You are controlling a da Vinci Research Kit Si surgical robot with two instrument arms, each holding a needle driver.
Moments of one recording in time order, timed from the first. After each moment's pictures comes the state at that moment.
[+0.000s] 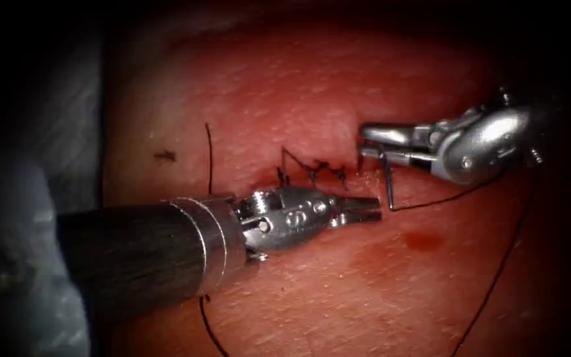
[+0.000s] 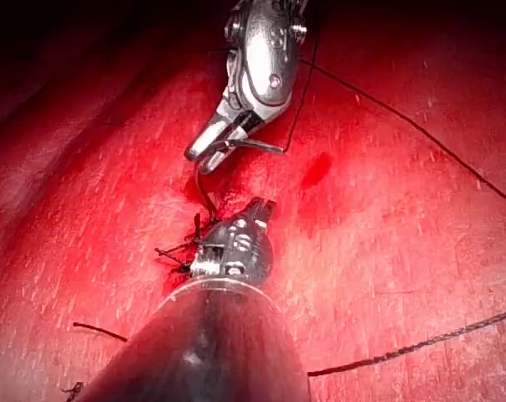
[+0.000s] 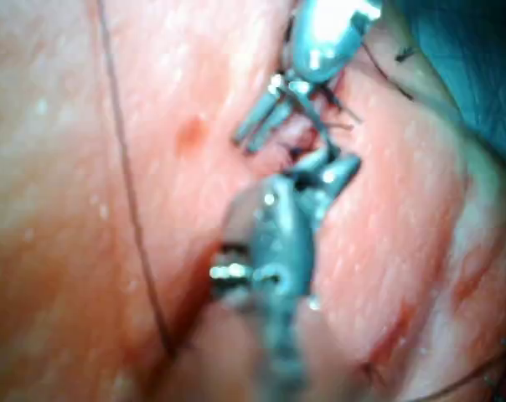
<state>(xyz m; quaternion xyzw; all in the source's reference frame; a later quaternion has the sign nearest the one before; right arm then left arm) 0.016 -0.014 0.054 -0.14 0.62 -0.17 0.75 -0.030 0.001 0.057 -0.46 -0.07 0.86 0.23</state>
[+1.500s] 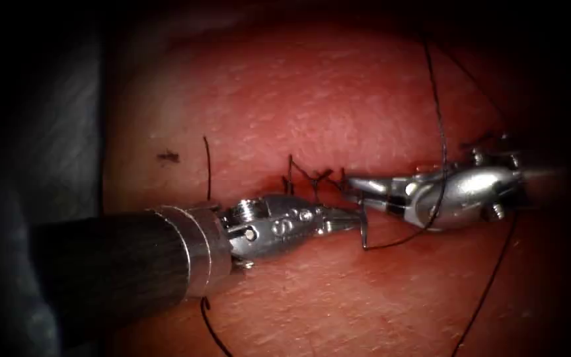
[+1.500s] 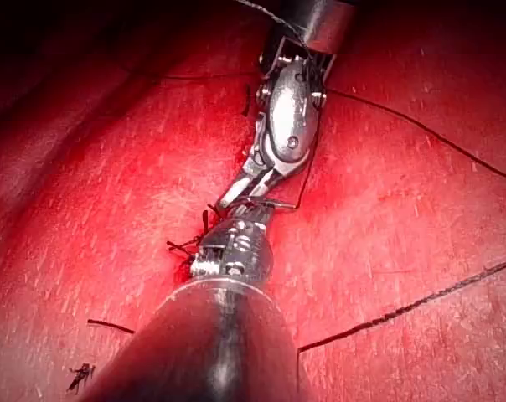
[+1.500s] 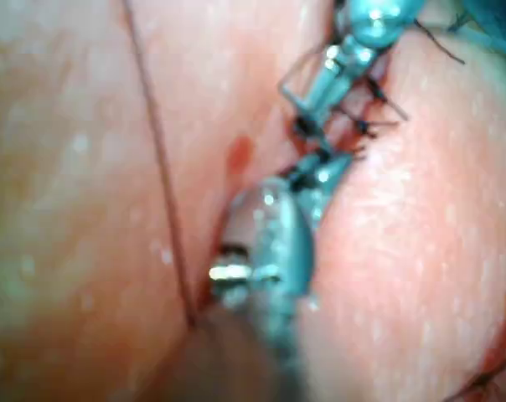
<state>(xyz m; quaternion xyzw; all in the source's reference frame) 0.014 -0.019 0.062 -0.10 0.56 -0.15 0.81 -0.029 0.000 0.057 -0.45 -0.08 0.86 0.22</state>
